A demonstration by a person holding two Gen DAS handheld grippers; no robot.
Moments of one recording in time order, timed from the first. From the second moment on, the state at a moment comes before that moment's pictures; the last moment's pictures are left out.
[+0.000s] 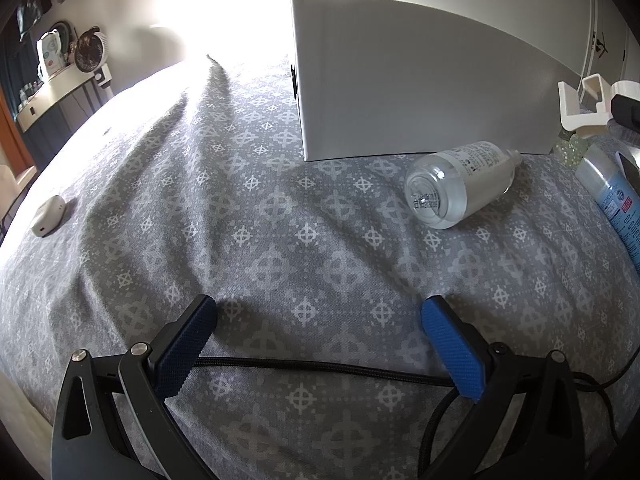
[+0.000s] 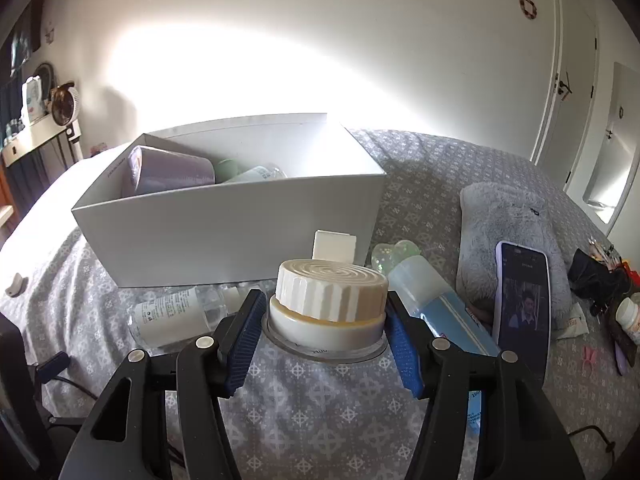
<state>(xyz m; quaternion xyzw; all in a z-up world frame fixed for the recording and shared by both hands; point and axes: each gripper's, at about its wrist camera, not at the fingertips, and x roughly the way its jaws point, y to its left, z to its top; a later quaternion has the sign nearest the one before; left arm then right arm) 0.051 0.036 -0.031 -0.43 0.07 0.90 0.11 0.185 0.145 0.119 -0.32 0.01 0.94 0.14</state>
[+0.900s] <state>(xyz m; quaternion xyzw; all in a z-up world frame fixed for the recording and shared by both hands) 0.052 0.025 -0.020 -0.43 0.07 0.90 0.11 0.086 0.126 0.187 -0.24 -0.06 0.96 0.12</state>
